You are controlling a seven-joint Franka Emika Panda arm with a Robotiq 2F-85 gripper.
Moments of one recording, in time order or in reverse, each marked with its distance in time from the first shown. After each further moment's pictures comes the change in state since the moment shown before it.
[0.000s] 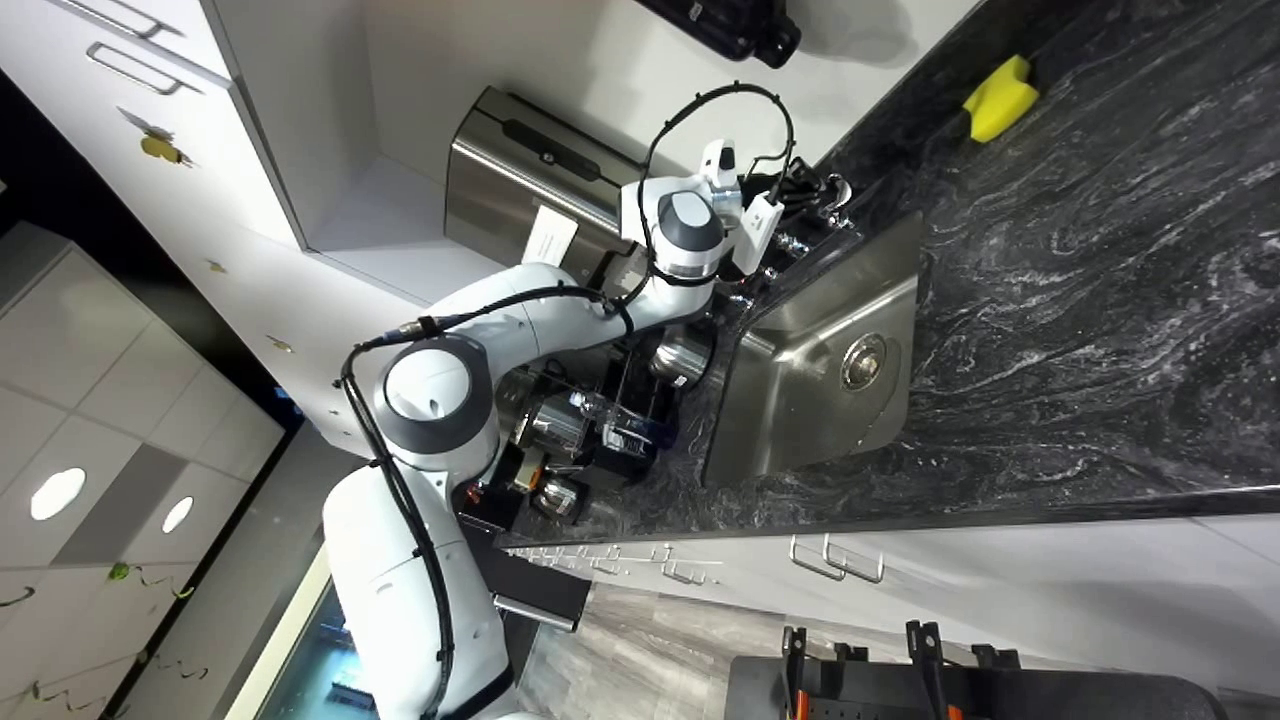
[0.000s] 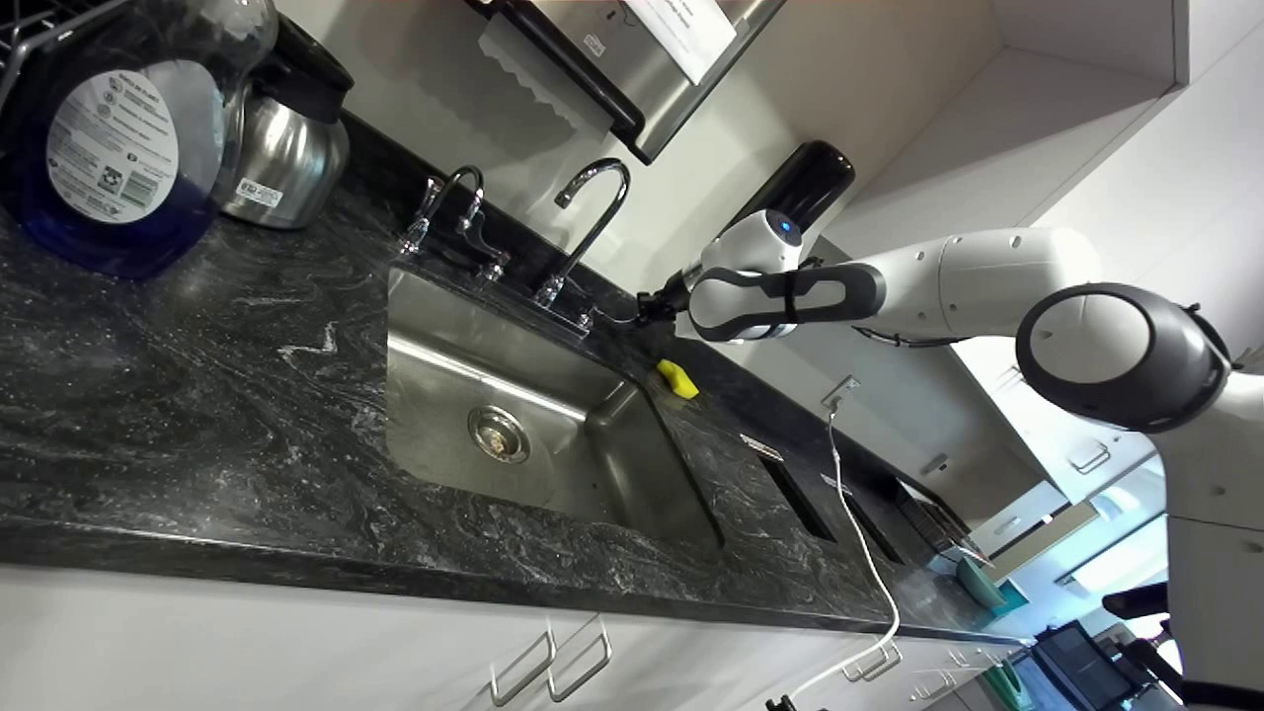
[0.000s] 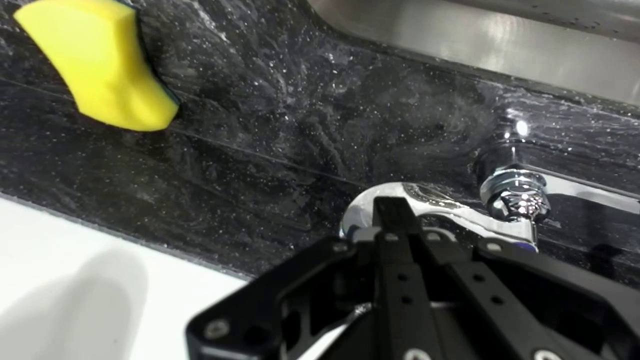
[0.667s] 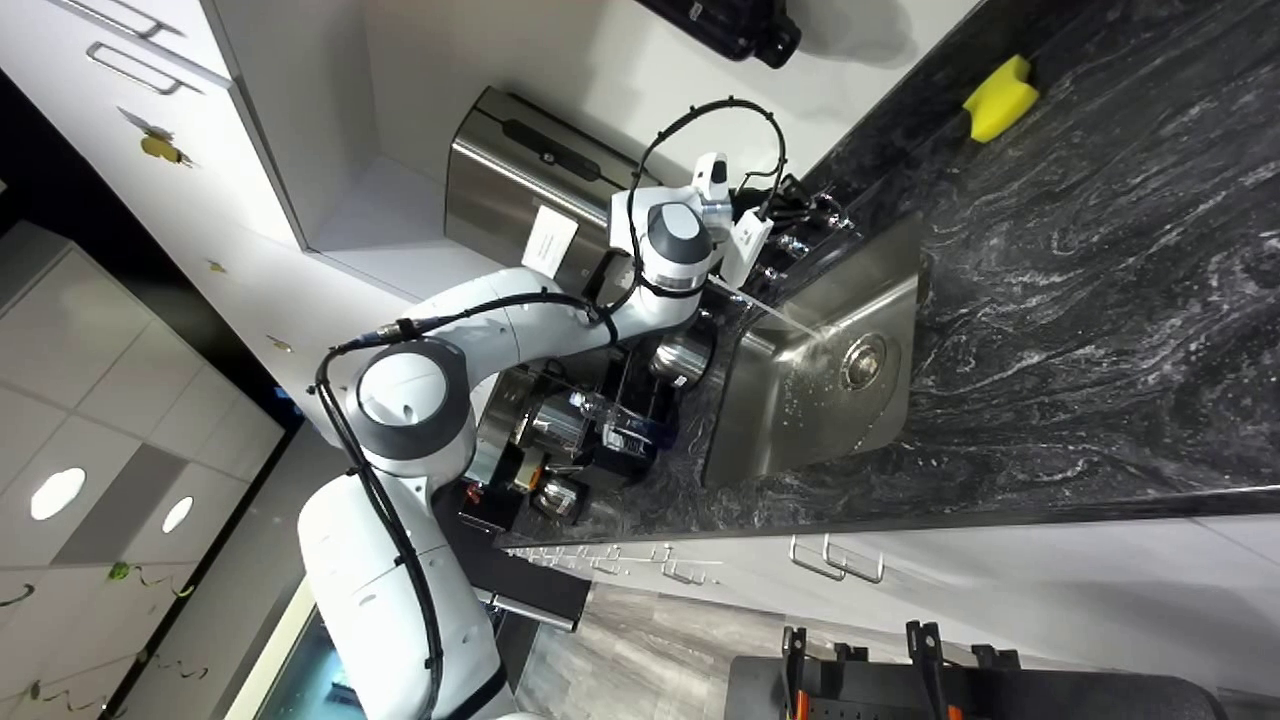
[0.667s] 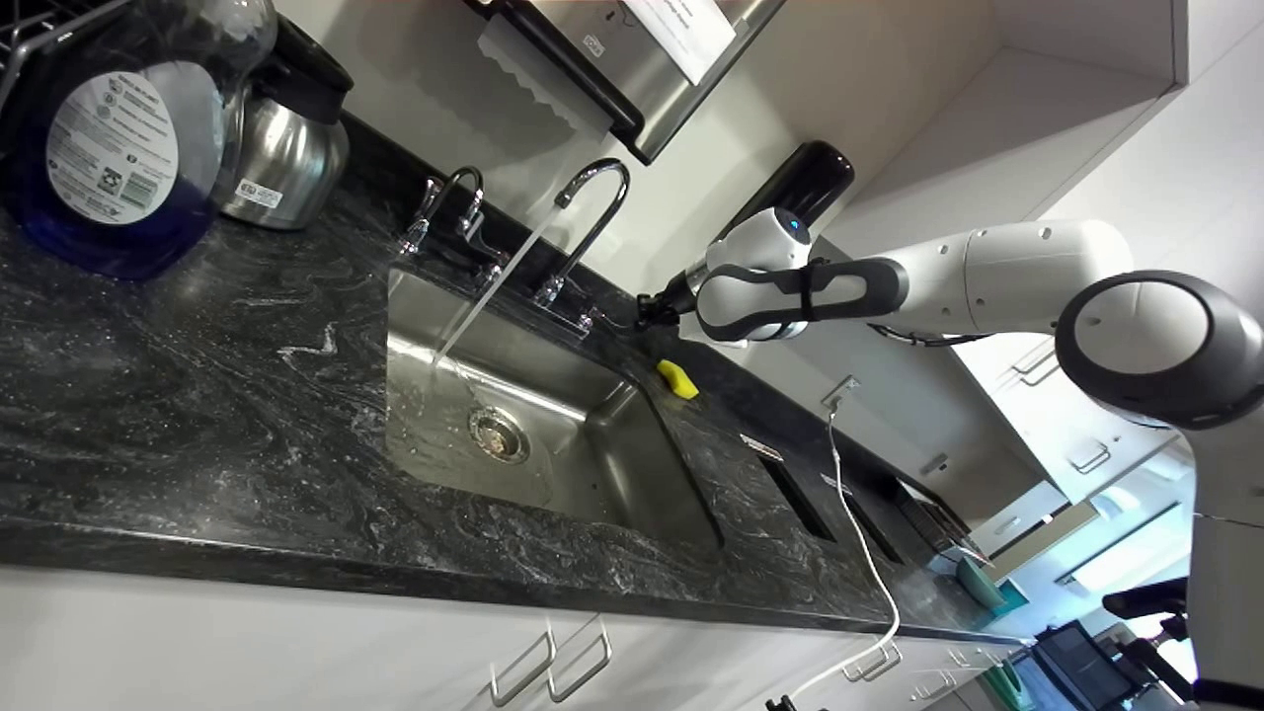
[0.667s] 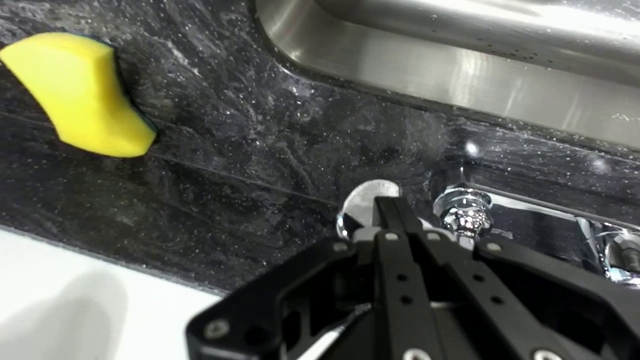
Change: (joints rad) arm 0.004 -0.077 0.032 -0.101 0.004 -0.003 0.000
